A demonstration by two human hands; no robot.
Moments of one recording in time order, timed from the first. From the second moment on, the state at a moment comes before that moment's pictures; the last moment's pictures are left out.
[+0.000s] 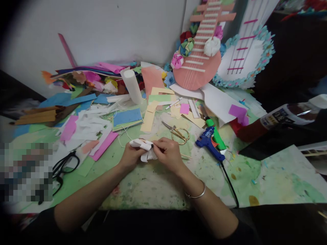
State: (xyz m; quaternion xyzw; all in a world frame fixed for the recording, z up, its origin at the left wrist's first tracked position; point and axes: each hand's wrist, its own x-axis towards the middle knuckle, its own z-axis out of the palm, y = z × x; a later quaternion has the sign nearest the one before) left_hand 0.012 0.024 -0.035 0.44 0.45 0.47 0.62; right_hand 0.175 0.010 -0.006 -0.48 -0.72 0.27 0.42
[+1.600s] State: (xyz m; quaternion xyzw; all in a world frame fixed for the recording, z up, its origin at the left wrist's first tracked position) left_hand 0.017 0.028 -0.043 0.38 0.35 0.58 0.63; right_hand 0.156 0.007 -0.032 -0.48 -0.75 0.05 0.46
